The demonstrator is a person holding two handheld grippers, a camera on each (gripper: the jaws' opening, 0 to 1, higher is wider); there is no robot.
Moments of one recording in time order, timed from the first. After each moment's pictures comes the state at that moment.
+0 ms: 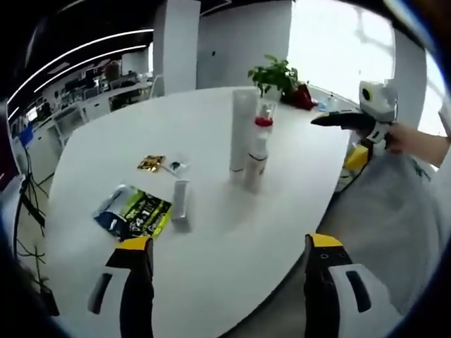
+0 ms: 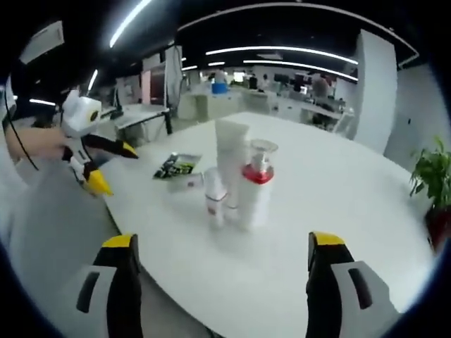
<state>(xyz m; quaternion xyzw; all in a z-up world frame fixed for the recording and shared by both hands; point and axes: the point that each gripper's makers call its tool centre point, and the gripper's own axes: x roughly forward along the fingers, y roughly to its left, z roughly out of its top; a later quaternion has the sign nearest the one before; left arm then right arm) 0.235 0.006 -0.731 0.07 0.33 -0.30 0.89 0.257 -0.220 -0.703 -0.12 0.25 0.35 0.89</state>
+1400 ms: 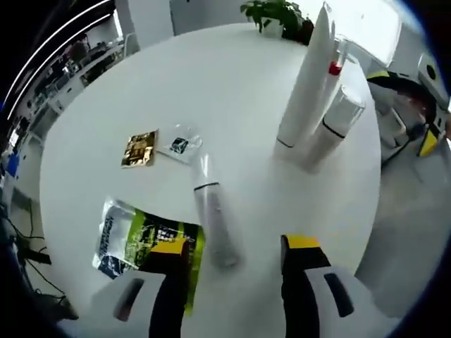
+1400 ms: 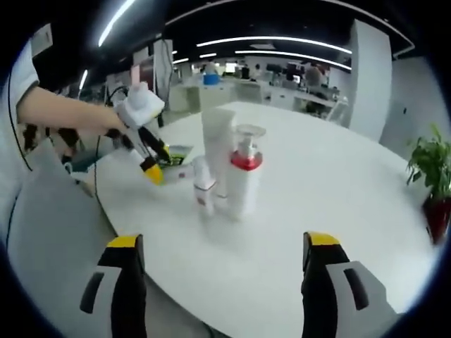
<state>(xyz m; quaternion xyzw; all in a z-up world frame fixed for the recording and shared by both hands) 0.345 0.005 -0.802 0.20 0.47 -0.32 0.80 0.261 -0.233 -0.718 -0.12 0.28 0.33 0.89</state>
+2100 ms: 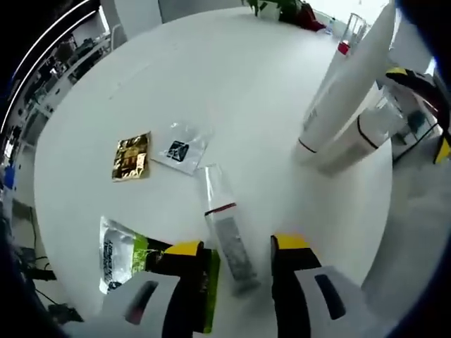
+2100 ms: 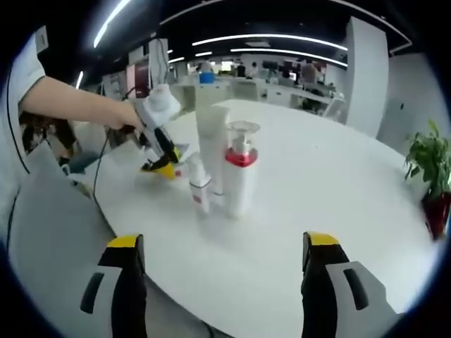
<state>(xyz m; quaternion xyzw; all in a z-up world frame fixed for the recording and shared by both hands) 0.368 0.000 -0.823 0.23 0.51 -0.33 0.76 0.262 -0.237 -0.721 -0.11 0.29 0.32 0.89</state>
